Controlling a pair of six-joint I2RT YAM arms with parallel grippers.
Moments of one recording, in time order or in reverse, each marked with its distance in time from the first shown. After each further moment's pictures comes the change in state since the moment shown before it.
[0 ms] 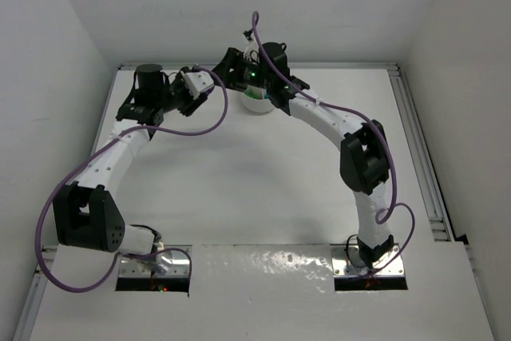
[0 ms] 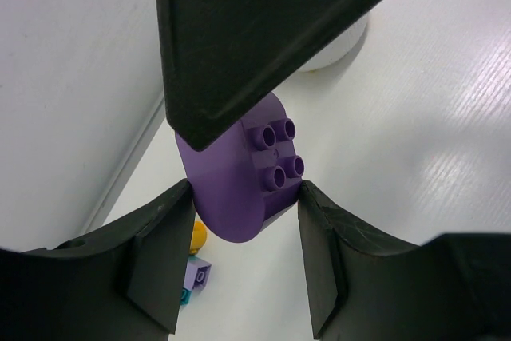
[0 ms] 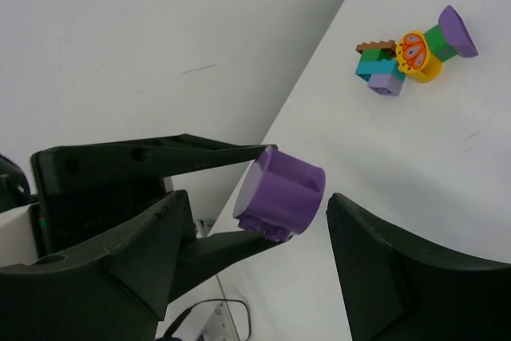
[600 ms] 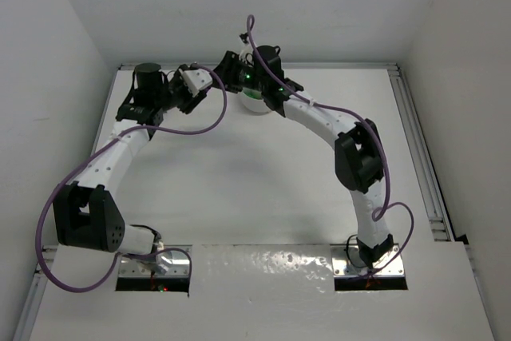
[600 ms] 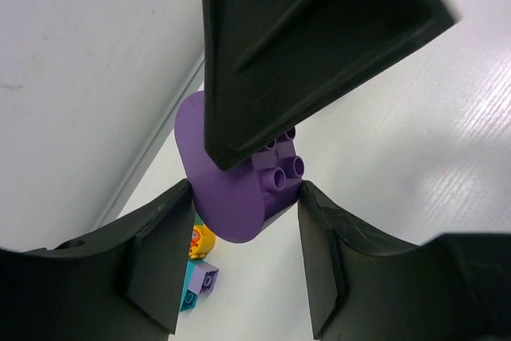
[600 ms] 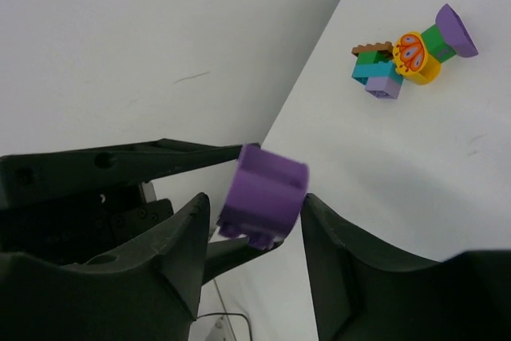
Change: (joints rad) left arm 0.000 0.000 -0.006 0.052 -0.009 -0.025; right arm 0.023 0.052 0.035 0.016 0.053 0.026
